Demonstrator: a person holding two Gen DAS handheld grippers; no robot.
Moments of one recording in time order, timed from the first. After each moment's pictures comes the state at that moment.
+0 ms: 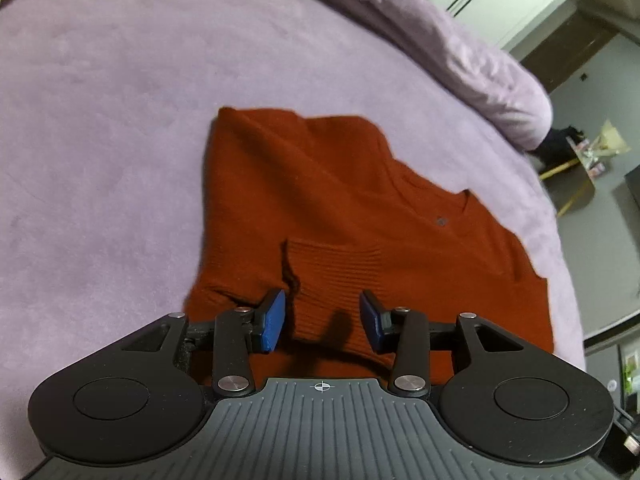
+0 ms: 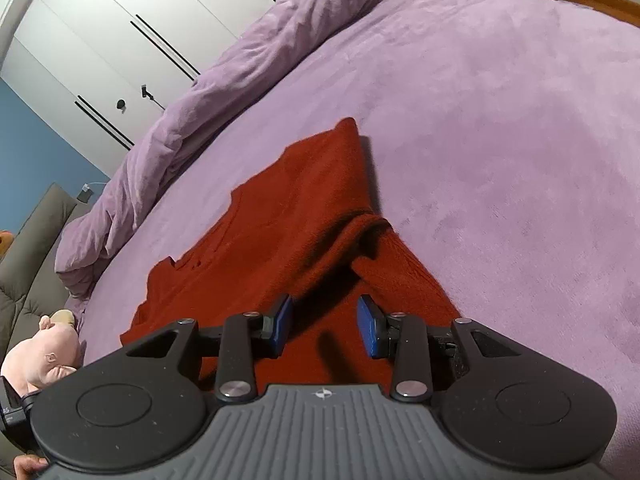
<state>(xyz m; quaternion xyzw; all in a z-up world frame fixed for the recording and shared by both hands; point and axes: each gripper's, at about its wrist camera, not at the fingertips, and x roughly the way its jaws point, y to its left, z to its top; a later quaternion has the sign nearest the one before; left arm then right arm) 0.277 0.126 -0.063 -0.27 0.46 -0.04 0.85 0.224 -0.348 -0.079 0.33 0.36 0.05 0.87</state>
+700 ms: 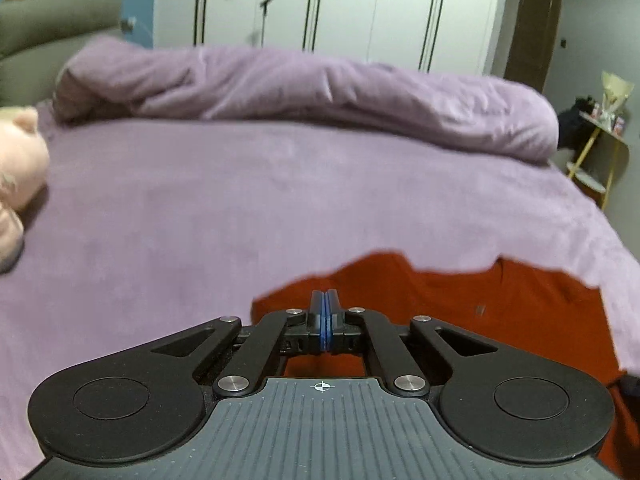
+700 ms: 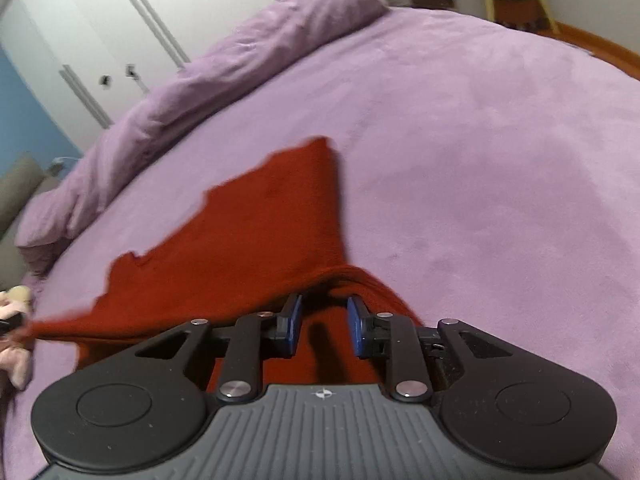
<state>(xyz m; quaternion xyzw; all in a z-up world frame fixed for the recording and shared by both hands) 0.291 0.105 0.010 -0.06 0.34 0.02 0.94 0.247 -0.336 -0.069 0.25 0.36 0.03 0.90</state>
